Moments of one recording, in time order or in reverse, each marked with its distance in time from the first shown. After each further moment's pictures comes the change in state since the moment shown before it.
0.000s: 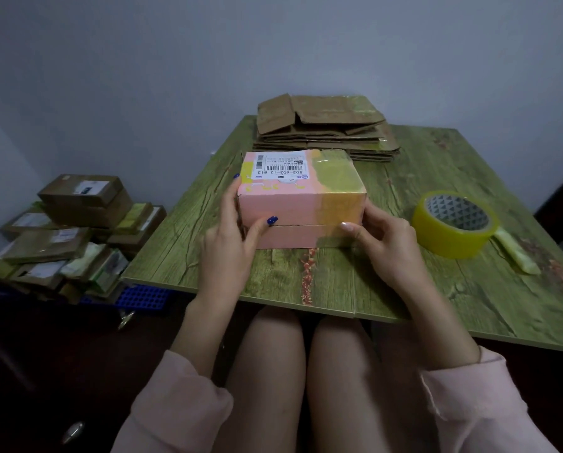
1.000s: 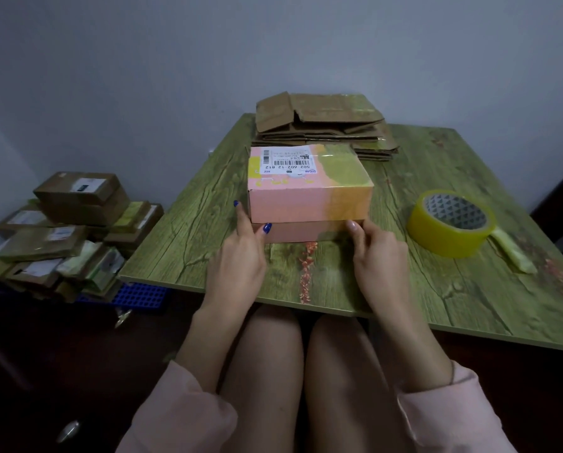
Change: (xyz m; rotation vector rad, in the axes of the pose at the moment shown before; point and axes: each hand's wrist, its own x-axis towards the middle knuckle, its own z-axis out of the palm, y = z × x) left_hand -0.010 0.006 0.009 0.264 -0.182 -0.104; right_hand -0.015 -0.006 0.023 -0.323 0.211 0.099
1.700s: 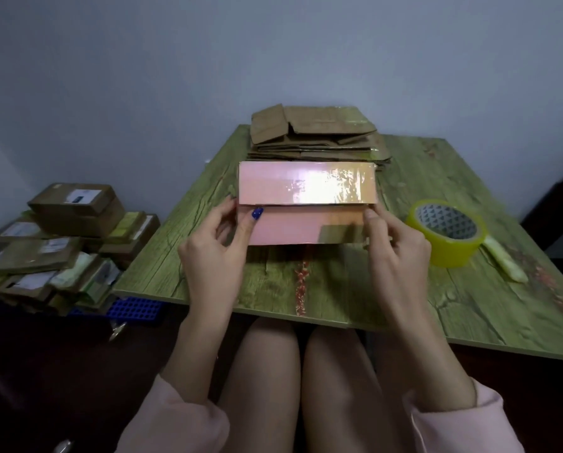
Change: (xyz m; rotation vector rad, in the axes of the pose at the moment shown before) left_hand 0.000 0.017 -0.030 -0.518 0.336 -0.039; right_hand -0.005 -0.021 -0.031 0.348 0.191 -0.066
